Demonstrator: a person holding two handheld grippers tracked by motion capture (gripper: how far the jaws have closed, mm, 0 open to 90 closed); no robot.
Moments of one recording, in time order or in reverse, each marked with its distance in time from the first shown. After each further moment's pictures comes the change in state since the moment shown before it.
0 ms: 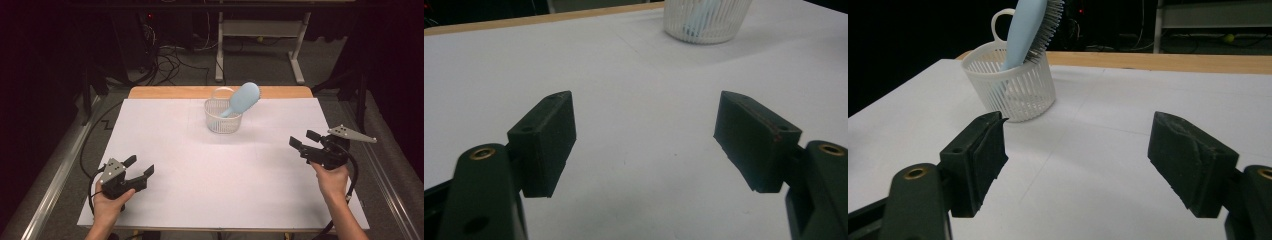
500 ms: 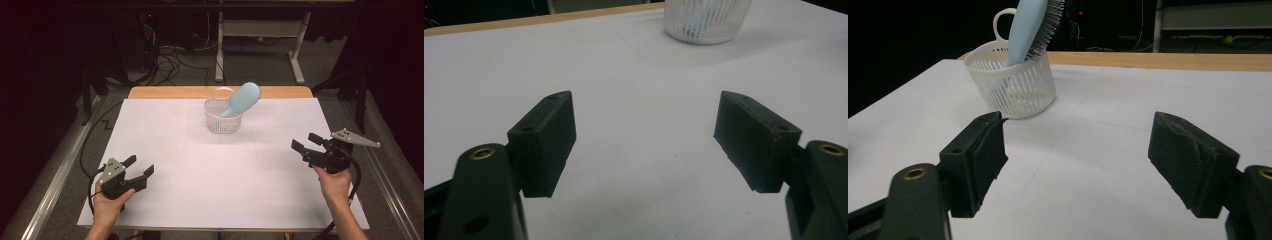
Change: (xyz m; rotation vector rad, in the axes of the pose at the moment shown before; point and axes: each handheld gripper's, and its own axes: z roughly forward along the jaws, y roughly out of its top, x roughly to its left) left arm 0.000 0.000 0.000 -0.002 0.000 0.001; right arm 0.000 -0.006 -0.008 -0.010 0.001 0.002
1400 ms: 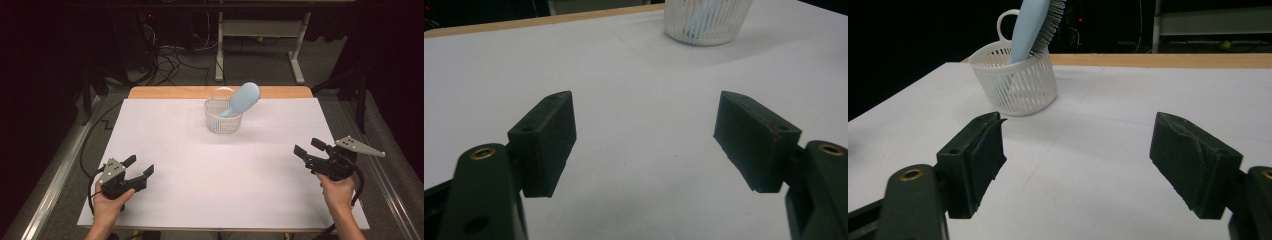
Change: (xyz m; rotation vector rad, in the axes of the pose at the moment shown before) left arm 0.000 0.000 0.000 -0.003 0.001 0.001; right arm 0.002 -0.014 -0.012 -0.030 -0.001 0.003
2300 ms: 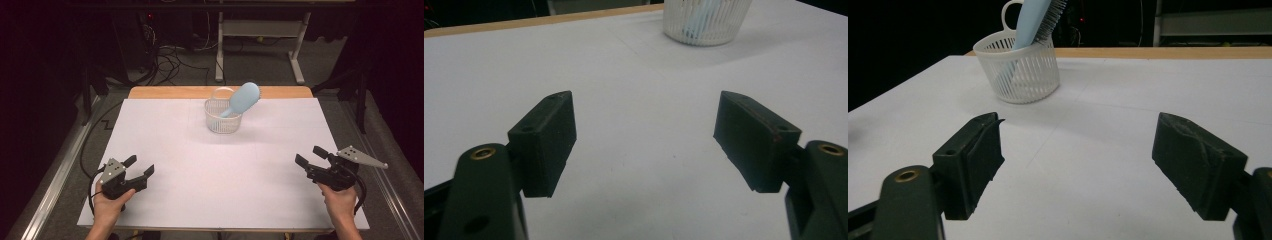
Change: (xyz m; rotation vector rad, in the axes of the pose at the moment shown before) left arm -0.001 0.000 0.000 -0.001 -0.001 -0.002; right arm 0.003 -0.019 -0.012 -0.006 0.004 -0.017
